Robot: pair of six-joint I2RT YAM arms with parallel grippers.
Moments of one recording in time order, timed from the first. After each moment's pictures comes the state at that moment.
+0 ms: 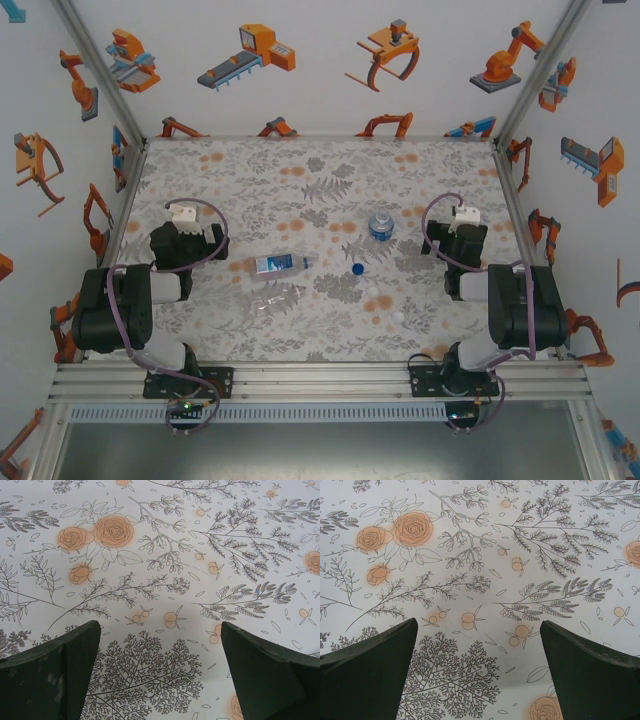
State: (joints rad) left arm 0.03 1.54 0.36 0.79 0.28 0.01; right arm -0.04 1.54 0.36 0.75 0.07 0.02
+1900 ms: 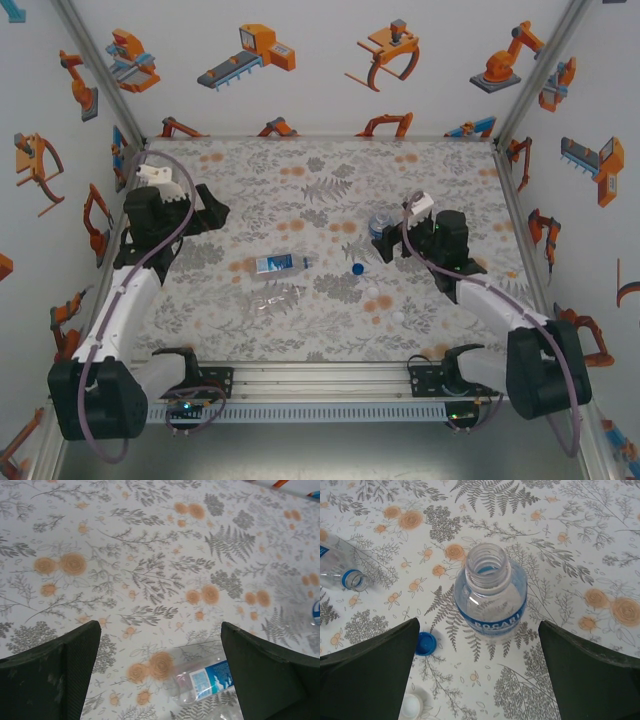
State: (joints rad) left arm -0.04 1.06 0.77 -0.10 0.27 -0.28; right arm 0.25 1.20 0.50 0.34 -0.43 -0.08
